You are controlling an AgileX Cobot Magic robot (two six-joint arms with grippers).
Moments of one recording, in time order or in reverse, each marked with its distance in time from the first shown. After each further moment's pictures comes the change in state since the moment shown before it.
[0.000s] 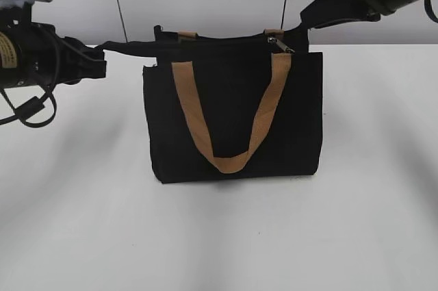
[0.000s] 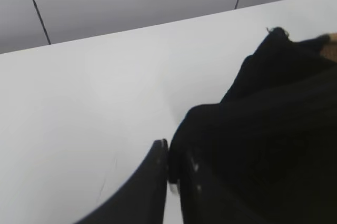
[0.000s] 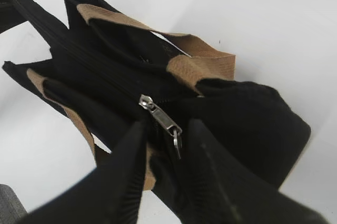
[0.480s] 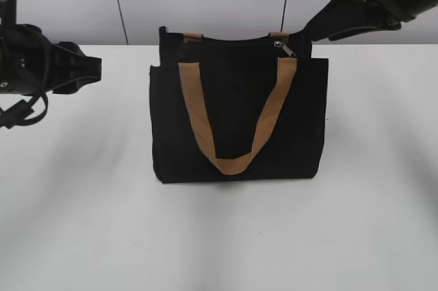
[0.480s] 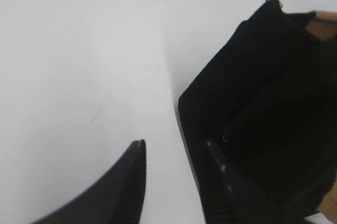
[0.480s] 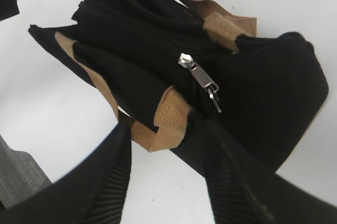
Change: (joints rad) left arm -0.124 -0.138 0.000 -0.169 0.302 -0.050; right arm 0.000 -0.068 0.030 -0.075 0.088 0.084
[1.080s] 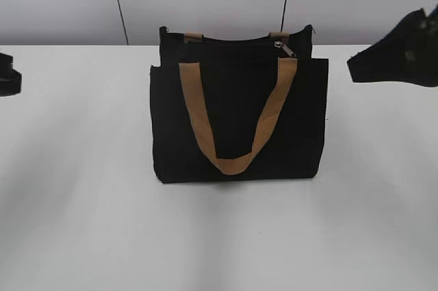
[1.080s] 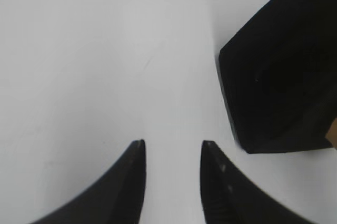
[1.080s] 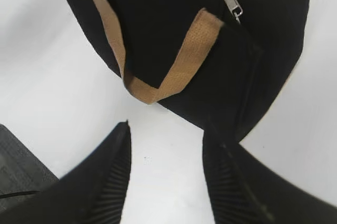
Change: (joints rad) left arm 0.000 -0.316 0.000 -0.119 0.459 0.067; right arm 0.113 -0.417 0.340 -0.190 -0.171 0.108
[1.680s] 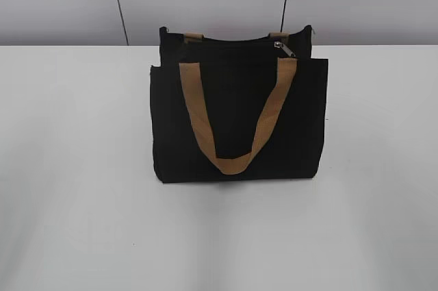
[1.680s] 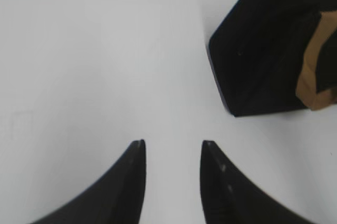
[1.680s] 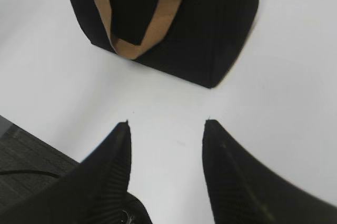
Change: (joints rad) left arm 0.000 -0.453 0.087 -0.118 0.253 0.163; right arm 0.001 -0.584 0.293 -0.231 0.061 0.296
